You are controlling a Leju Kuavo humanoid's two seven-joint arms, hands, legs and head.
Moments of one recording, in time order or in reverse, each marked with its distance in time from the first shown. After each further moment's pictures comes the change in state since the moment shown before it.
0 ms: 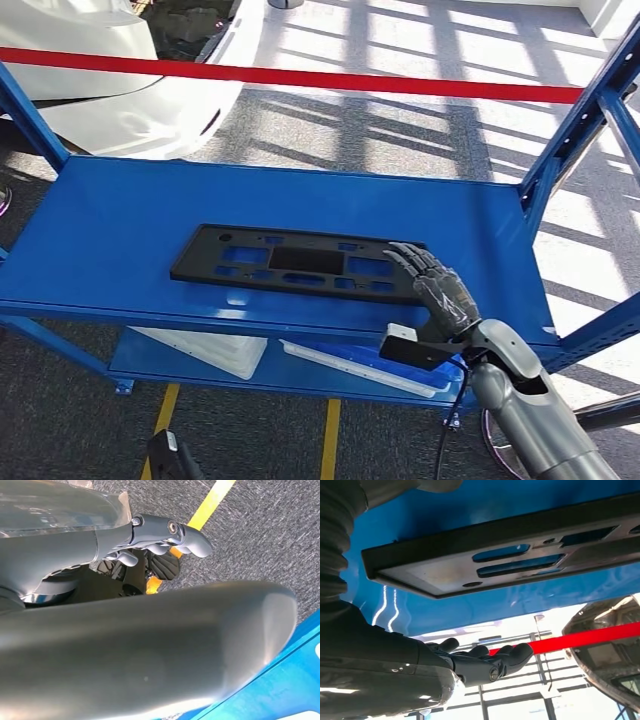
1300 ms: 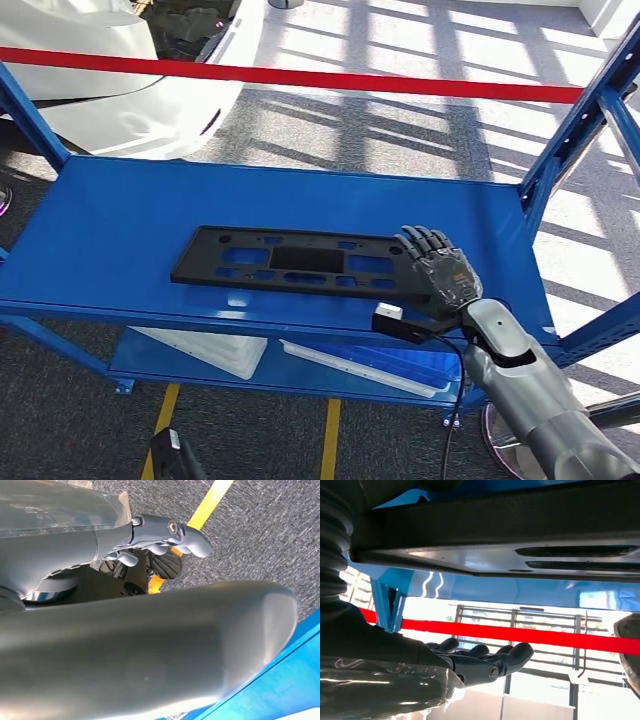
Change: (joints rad) left arm -0.001 -0.002 -0.024 0.000 0.000 0.001 0.013; right arm -0.165 0.056 0.103 0.304 0.242 -0.208 0.161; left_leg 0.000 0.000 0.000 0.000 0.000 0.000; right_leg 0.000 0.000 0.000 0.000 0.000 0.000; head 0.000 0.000
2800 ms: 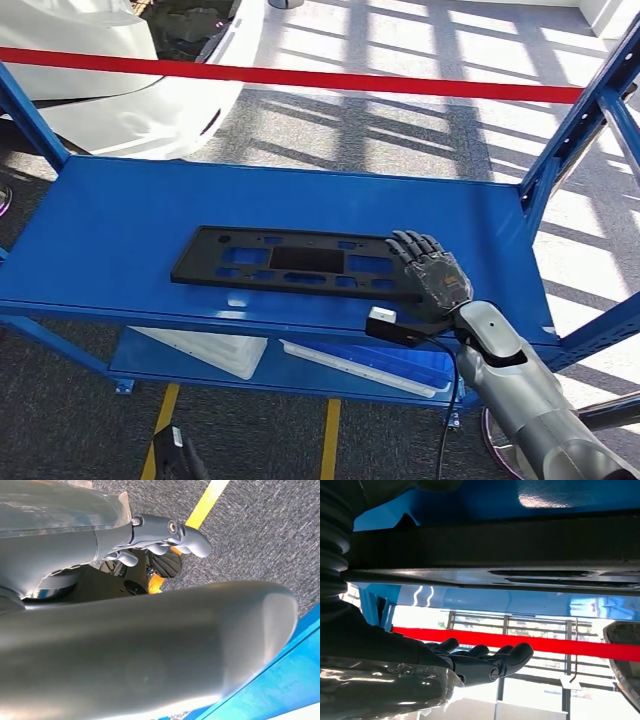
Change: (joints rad) left arm -0.002 0.000 -0.024 0.000 0.000 -0.001 0.008; right arm -0.003 0.043 -0.018 0.064 -0.006 -0.002 -0.050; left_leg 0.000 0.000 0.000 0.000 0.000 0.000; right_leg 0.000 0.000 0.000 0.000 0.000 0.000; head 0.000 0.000
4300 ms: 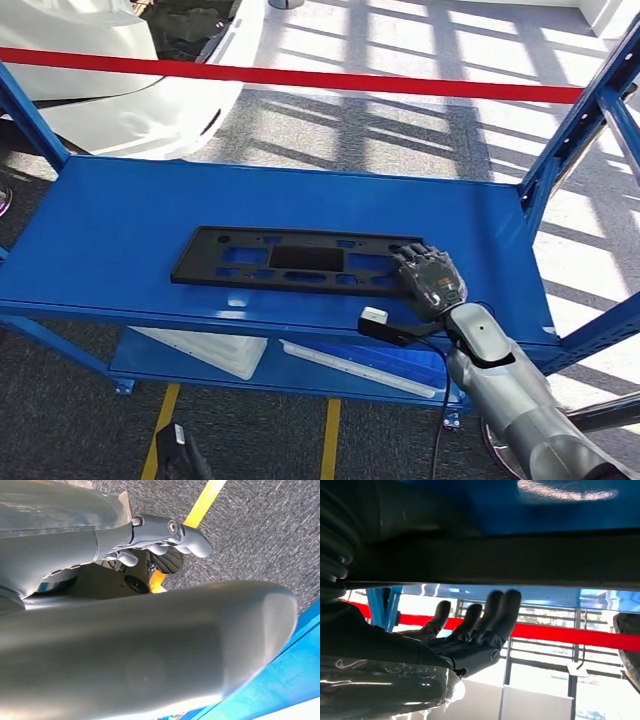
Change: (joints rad) left arm -0.007 -0.002 -0.006 0.000 0.000 -0.006 0.015; right arm -0.016 0.050 0.002 0.096 0.073 -0.117 0.049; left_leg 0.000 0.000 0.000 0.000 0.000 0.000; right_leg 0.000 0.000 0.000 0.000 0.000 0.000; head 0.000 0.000
